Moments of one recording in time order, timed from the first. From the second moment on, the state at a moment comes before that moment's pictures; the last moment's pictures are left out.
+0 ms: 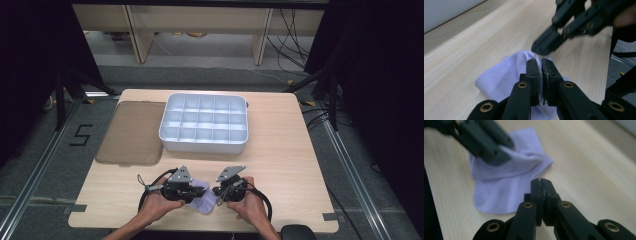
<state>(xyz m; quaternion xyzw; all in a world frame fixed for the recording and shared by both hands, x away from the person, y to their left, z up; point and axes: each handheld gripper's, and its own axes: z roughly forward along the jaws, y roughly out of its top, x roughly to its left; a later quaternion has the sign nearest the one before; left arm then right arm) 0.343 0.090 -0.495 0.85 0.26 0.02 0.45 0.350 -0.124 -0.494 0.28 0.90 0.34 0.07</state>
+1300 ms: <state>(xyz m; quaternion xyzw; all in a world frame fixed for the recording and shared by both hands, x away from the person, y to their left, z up) 0.336 0.116 -0.511 0.89 0.23 0.05 0.40 0.341 -0.149 -0.463 0.30 0.87 0.38 0.09</state>
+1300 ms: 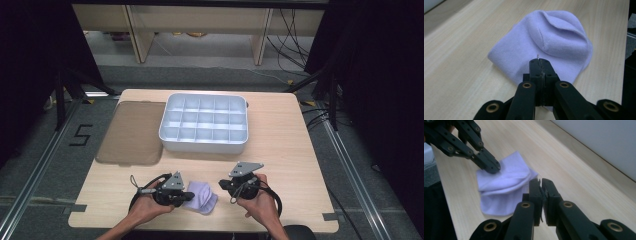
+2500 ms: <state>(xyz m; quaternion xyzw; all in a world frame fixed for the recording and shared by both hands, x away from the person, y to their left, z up) 0.339 0.113 -0.492 0.86 0.25 0.07 0.43 0.341 -0.127 -0.470 0.28 0.88 0.37 0.10</state>
